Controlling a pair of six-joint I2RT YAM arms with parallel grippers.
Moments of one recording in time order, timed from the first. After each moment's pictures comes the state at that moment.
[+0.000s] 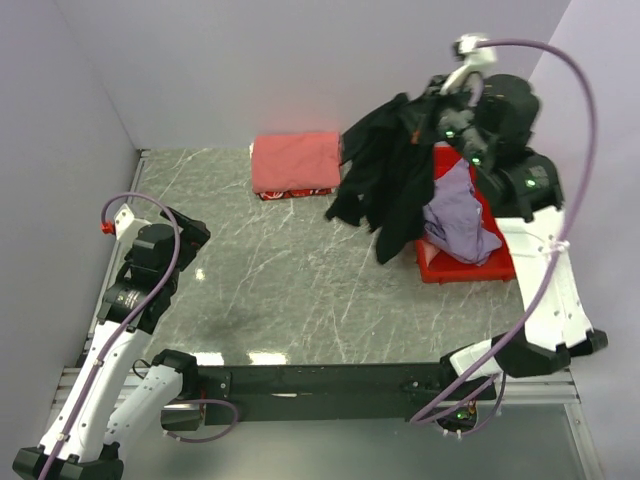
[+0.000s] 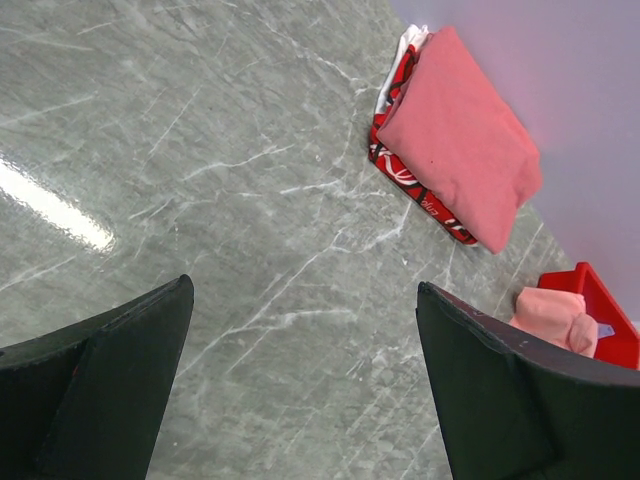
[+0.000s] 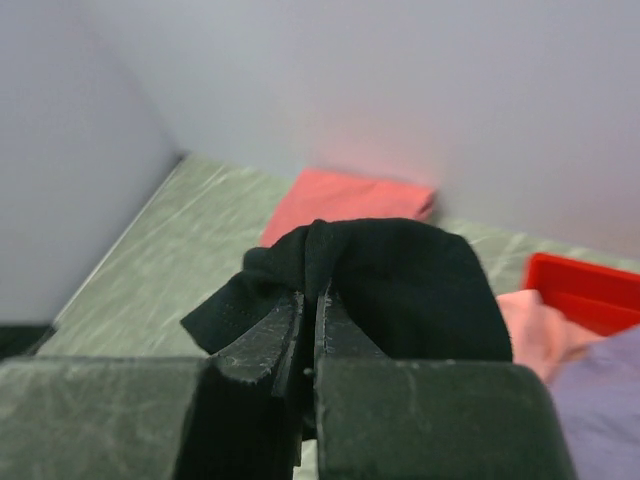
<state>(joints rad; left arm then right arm) -0.25 0.70 0.83 -0.61 -0.43 -0.94 0.35 1.40 2.06 -0.73 -0.08 0.18</state>
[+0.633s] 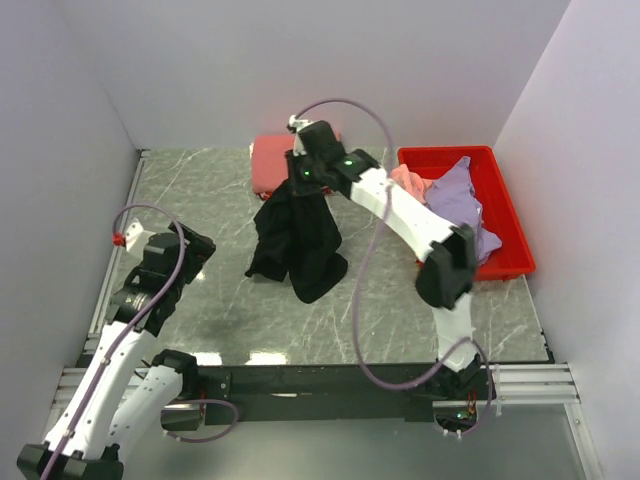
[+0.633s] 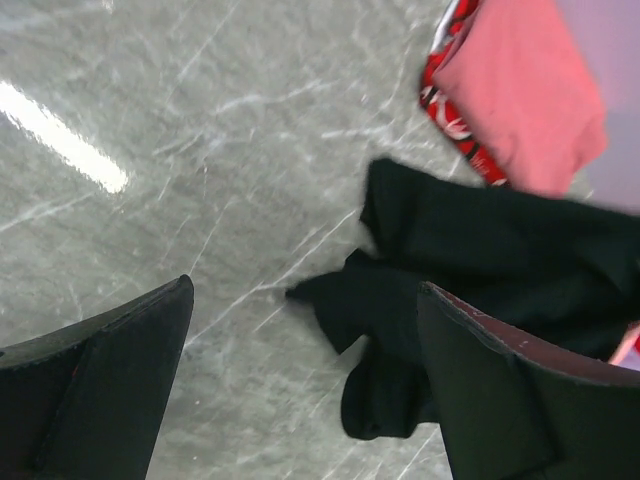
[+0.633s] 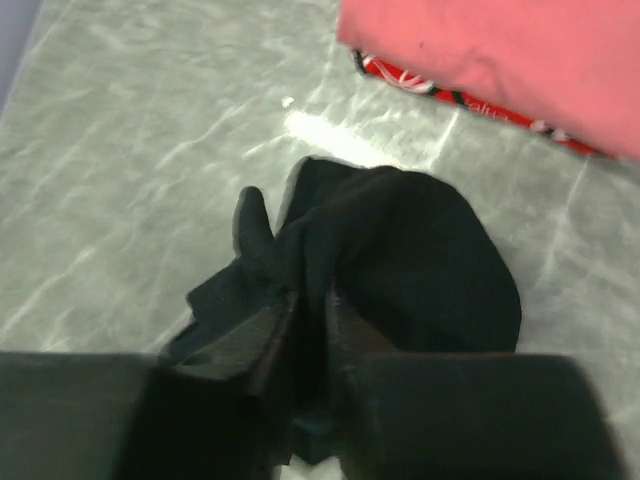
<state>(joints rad) -0.25 0.68 0.74 -0.66 -0.38 -1.02 0.69 2.00 2.02 -0.67 -0.06 0.31</state>
